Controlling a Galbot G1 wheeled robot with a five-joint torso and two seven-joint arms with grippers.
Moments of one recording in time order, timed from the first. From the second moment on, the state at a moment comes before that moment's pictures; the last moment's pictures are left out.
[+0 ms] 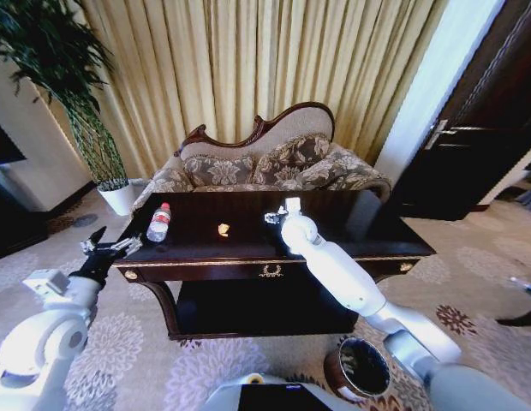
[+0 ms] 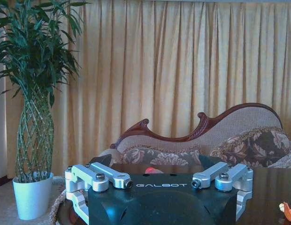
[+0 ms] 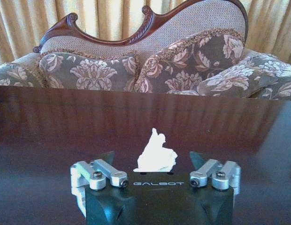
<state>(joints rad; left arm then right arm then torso) 1.57 -1.05 -1.01 -2.29 -0.72 0.32 -0.06 -0.44 1.17 -0.18 1.65 1.06 -0.70 0.87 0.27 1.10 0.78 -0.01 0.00</state>
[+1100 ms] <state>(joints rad) 1.55 -1.05 -1.02 -2.29 -0.73 0.32 -0.06 -0.50 1.08 -0.09 1.79 0.99 -0.55 0.70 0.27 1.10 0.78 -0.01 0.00</state>
